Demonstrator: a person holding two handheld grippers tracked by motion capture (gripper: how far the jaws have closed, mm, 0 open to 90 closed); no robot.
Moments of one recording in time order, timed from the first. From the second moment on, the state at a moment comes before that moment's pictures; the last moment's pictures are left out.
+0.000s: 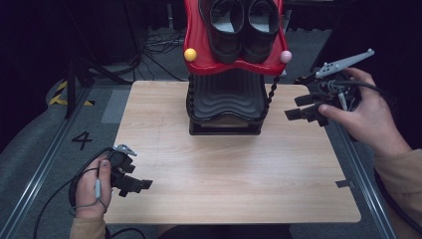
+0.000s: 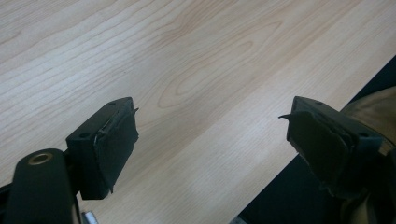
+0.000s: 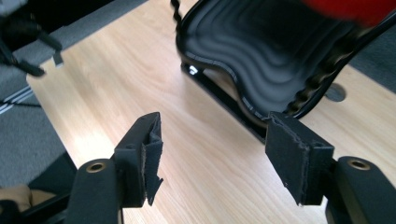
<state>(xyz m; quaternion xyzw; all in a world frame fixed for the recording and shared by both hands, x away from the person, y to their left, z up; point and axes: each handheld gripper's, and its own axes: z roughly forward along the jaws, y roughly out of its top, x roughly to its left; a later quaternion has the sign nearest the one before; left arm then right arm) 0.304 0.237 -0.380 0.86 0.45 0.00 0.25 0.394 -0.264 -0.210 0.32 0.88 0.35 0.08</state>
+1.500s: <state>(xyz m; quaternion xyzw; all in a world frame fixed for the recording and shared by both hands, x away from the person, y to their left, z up) 0.302 0.234 -0.381 0.86 0.44 -0.01 0.26 0.393 -0.266 -0.404 0.30 0.89 0.35 -0.01</state>
